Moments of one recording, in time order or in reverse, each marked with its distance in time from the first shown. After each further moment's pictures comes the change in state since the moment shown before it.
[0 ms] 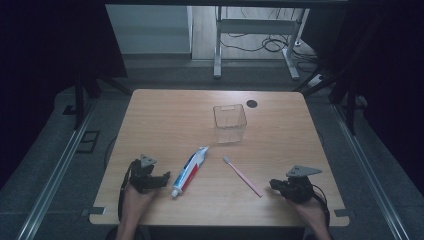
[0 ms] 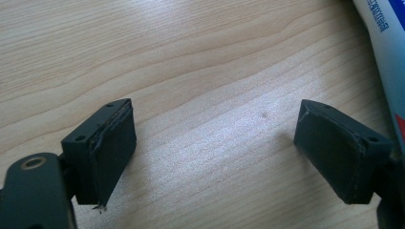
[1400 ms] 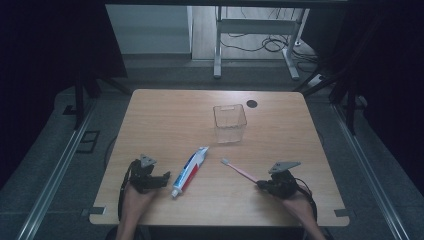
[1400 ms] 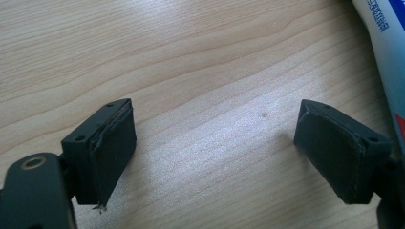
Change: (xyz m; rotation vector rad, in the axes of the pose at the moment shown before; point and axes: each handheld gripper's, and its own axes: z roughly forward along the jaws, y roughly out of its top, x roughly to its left) left arm 0.000 0.000 0.000 0.000 0.000 0.000; right arm 0.014 0.022 0.033 0.120 0.085 -0.051
